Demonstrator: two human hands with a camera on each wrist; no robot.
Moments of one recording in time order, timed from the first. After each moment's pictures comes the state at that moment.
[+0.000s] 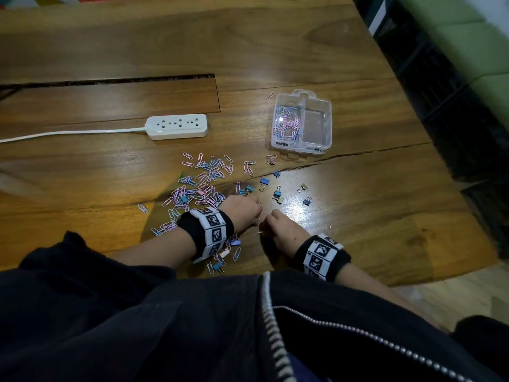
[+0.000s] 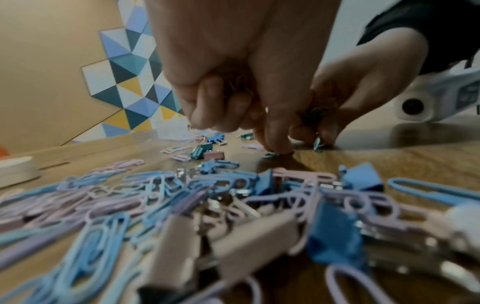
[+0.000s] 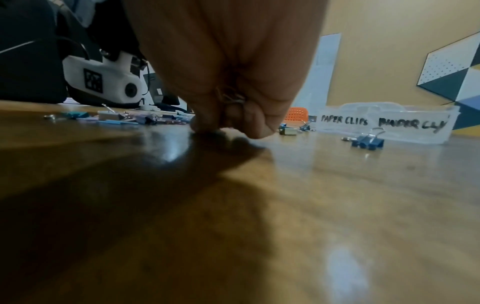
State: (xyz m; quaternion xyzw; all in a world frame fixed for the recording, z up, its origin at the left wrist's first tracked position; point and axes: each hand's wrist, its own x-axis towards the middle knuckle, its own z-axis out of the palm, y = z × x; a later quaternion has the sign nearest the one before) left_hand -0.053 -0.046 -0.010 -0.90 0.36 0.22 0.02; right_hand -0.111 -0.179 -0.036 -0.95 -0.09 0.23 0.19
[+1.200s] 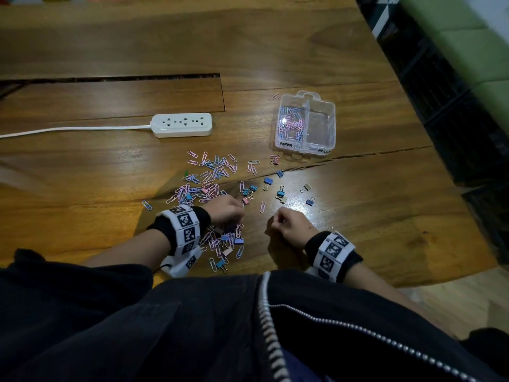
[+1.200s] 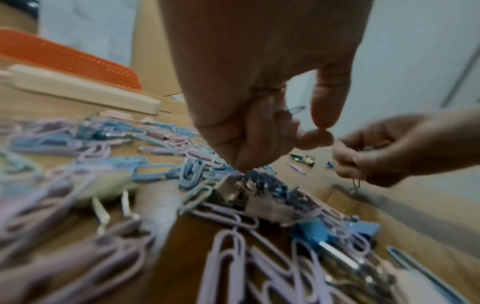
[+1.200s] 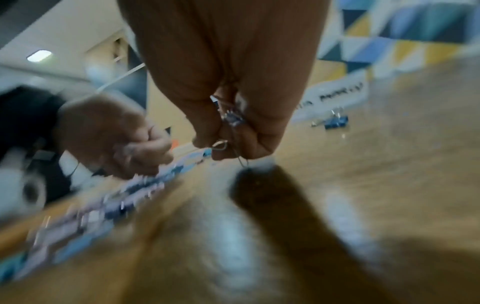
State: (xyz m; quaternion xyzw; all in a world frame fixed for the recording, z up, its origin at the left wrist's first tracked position) left_hand -0.044 -0.001 -0.011 -0.82 0.10 0.43 -0.36; right_hand -0.107 -0.184 -0.014 -0.89 0.07 0.26 0.38
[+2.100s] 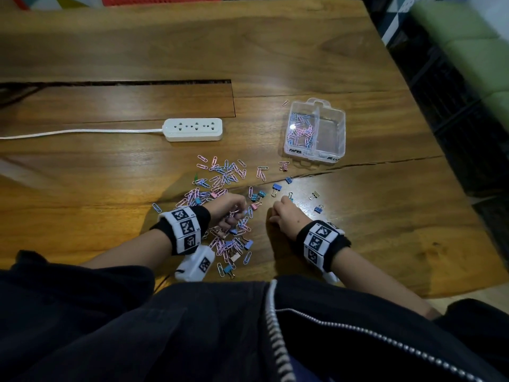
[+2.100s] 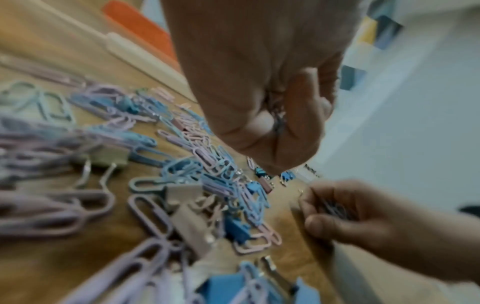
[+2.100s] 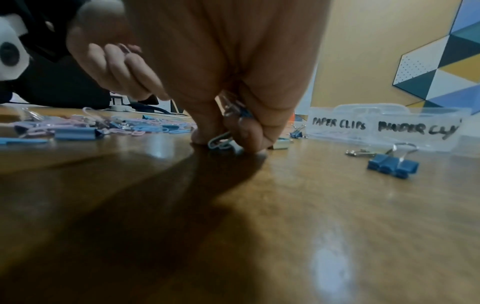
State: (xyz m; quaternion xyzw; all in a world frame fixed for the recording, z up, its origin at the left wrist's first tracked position) left_hand -0.039 0.014 -0.001 -0.67 -0.04 0.48 -0.57; right_hand -0.068 -0.165 -0.022 -0.94 -0.02 0.26 0.22
